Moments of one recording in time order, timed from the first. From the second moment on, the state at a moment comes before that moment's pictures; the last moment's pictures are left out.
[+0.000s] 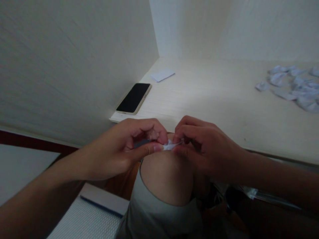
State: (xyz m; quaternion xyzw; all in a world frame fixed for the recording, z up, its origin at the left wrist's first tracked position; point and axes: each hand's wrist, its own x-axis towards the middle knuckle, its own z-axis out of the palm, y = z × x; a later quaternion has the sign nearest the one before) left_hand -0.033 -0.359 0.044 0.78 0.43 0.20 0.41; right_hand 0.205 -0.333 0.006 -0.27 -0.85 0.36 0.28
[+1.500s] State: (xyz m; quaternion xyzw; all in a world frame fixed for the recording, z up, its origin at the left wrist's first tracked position) left_hand -0.022 -0.356 0.038 0.82 0.33 0.33 0.32; right_hand 0.227 -0.333 0.008 -0.24 -0.84 0.31 0.37
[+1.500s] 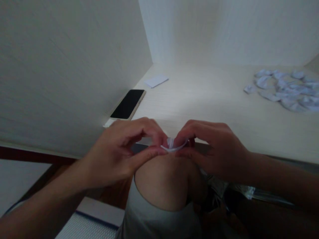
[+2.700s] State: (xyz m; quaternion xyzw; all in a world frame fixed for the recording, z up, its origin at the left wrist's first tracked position) left_hand 0.021 -0.344 0.049 0.92 0.25 0.27 0.15; right_hand 0.261 -0.338 -0.003 -0.22 -0.83 0.29 0.42
